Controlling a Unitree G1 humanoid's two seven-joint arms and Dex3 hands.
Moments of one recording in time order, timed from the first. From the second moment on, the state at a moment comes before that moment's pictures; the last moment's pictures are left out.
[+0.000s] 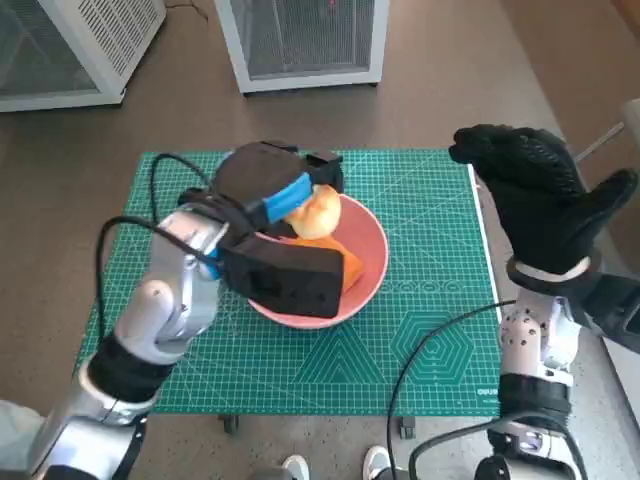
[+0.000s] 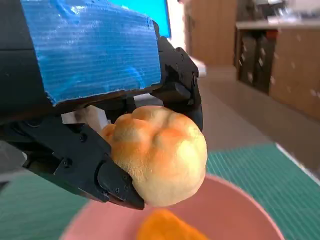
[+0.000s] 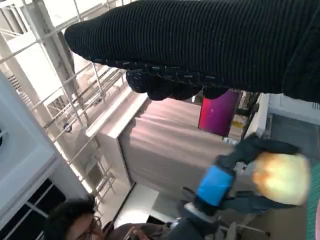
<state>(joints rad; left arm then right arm) -0.80 0.43 -0.42 0.05 0.81 0.25 -0.51 -0.66 -0.12 -0.30 0.42 0.62 -0.43 0.91</state>
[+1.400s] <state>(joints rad) -0.57 0.43 -0.08 -0.19 0.38 0.20 -0.58 -0.69 -0.11 -0.28 0.46 0.61 -0.45 0.88</state>
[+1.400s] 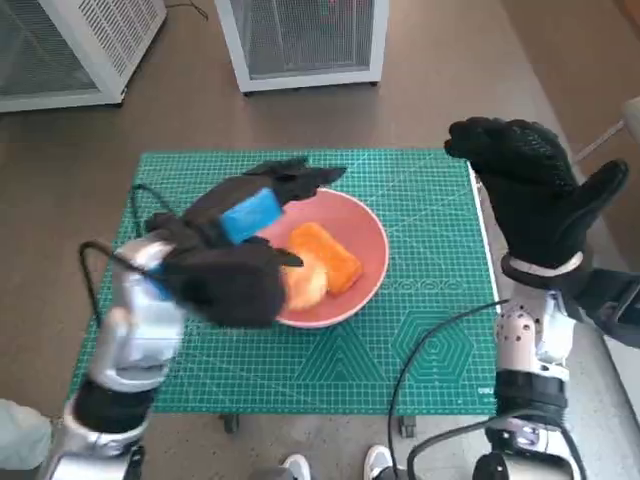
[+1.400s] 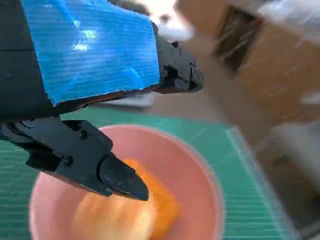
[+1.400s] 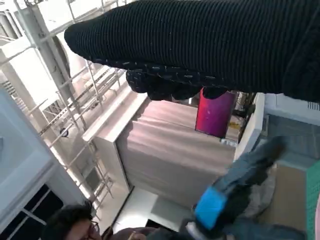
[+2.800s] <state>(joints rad) -0.40 0.27 0.25 -0.31 -0.22 -0.09 -0.26 -0.81 -0.11 -0.22 0.50 0.47 -0.54 0.73</state>
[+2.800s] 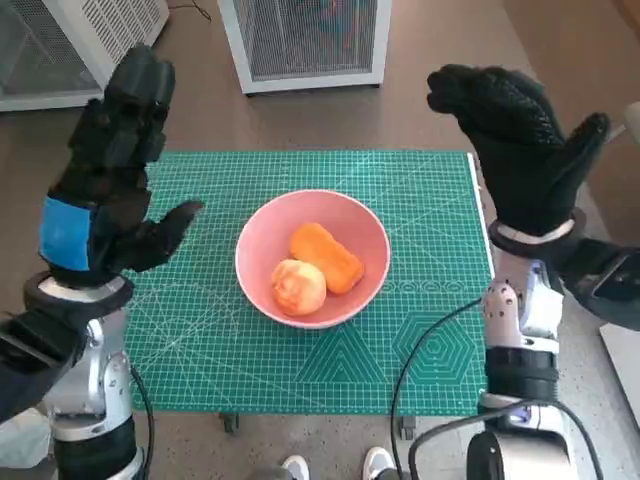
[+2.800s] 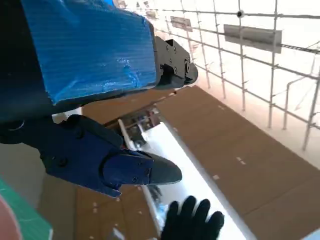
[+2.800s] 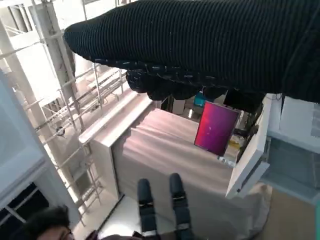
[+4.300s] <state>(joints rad) -0.44 0.28 0.22 -0.22 -0.22 -0.15 -0.29 -0.80 -0.11 -0.19 0.45 0.42 -0.49 0.62</state>
